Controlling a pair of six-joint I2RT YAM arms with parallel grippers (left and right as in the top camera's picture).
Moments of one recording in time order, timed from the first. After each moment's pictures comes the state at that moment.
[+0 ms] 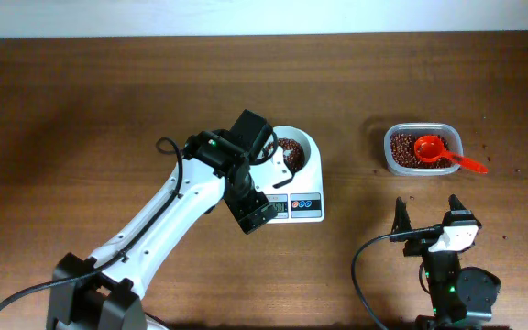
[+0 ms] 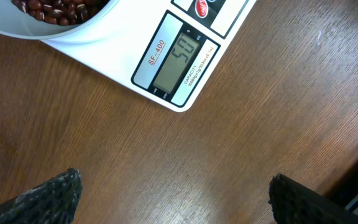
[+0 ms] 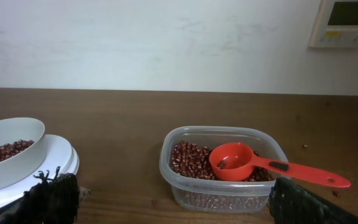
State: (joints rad) left arm -0.53 1.62 1.32 -1.13 0.10 0.49; right arm -0.11 0.01 0.01 -0.06 -0.16 0.00
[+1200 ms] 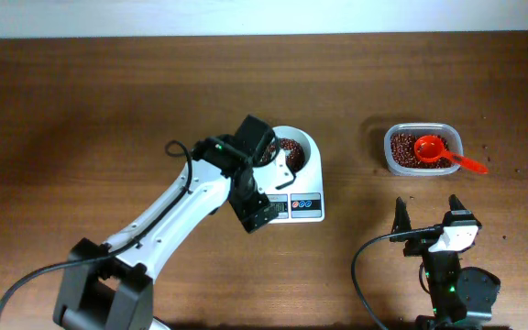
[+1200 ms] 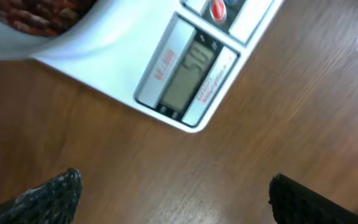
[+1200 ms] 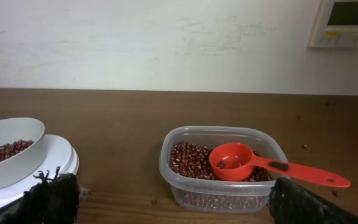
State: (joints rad) left arm -0.53 1.66 1.21 -0.97 0.09 0.53; right arm -0.11 0.01 0.01 -0.06 -0.16 0.00
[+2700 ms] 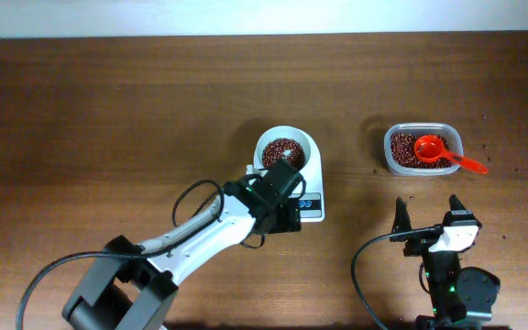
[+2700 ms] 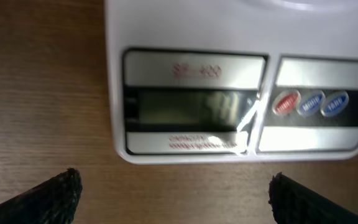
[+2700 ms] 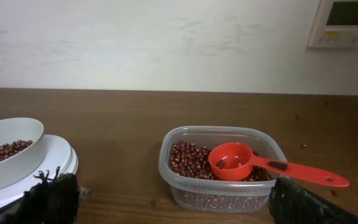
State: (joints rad) left arm -0.72 1.67 0.99 -0.65 -0.04 -0.77; right arm -0.11 0.01 0.01 -0.06 -0.15 0.00
